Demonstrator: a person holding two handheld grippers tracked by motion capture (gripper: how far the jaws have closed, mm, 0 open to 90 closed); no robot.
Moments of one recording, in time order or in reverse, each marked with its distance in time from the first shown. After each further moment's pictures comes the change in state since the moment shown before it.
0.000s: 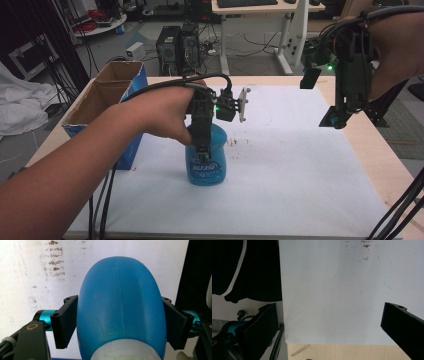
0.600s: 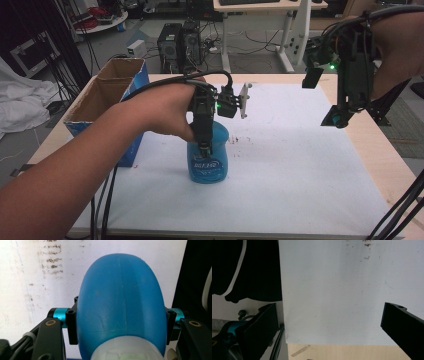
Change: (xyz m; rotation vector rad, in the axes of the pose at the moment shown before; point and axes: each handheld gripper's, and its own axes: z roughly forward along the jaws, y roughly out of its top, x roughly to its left) left arm 0.003 -0.001 0.000 -0.004 -0.017 -0.024; right arm -0.001 0.000 0.004 0.004 0.007 0.007
